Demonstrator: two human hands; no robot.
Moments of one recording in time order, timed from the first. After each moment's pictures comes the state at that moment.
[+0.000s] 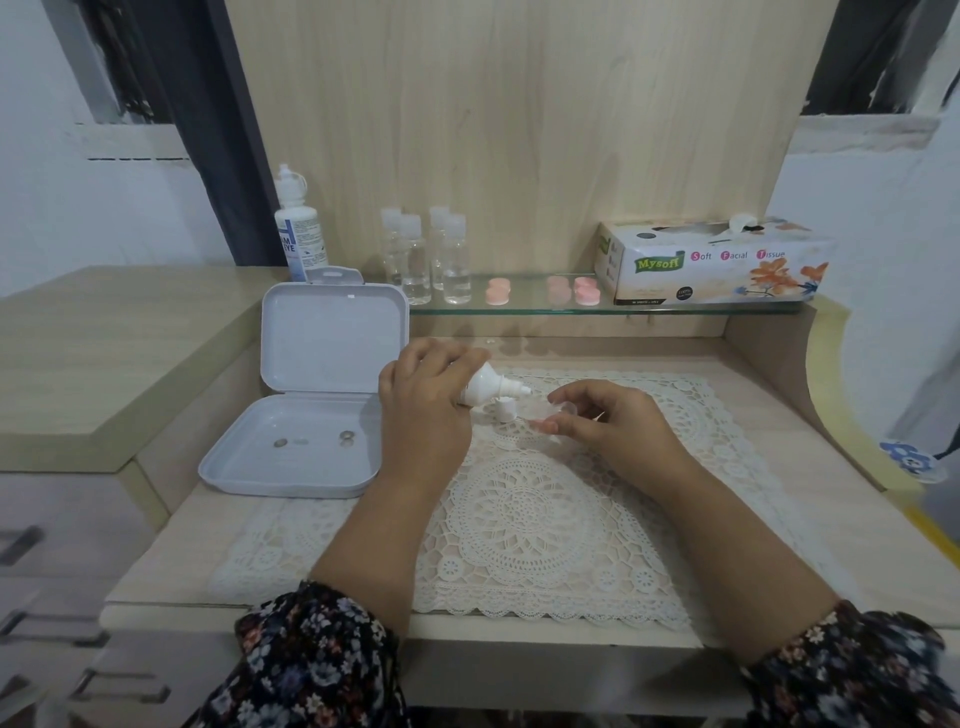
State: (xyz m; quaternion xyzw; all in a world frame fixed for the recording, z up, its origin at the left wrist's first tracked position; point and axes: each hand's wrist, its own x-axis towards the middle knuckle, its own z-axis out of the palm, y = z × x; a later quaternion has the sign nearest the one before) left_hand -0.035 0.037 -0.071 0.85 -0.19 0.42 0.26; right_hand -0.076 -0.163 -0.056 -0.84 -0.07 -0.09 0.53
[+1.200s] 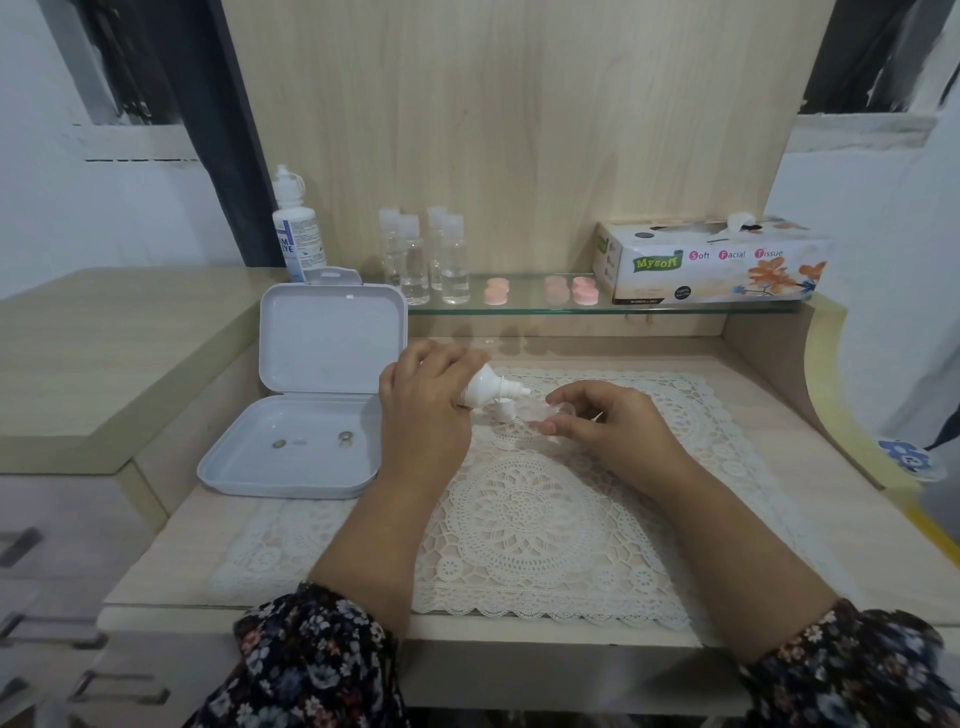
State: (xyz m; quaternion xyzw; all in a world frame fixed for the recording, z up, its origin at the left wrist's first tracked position) left_hand -0.036 0.037 -0.070 0.85 -0.19 0.42 0.26; right_hand -0.075 -0.163 -0.058 -0.85 -0.07 -0.09 0.52
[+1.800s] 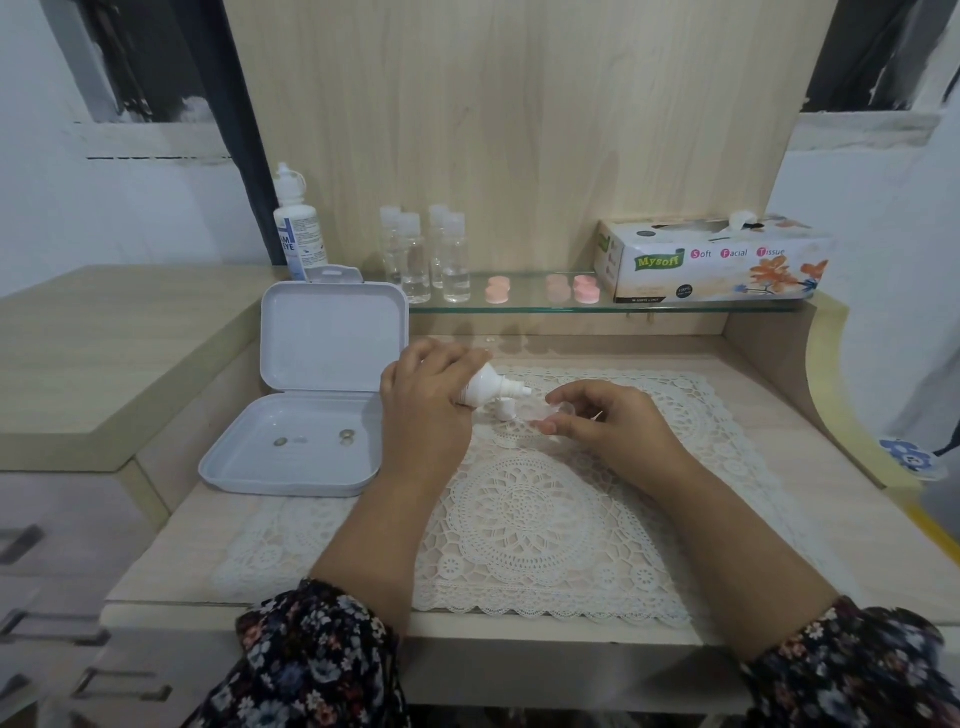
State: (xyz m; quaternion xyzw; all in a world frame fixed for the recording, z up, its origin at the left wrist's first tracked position) left_hand -0.035 0.037 -0.071 0.85 -0.20 0.41 0.28; right_hand -0.074 -0.163 -0.058 -0.85 -0.06 -0.09 0.51
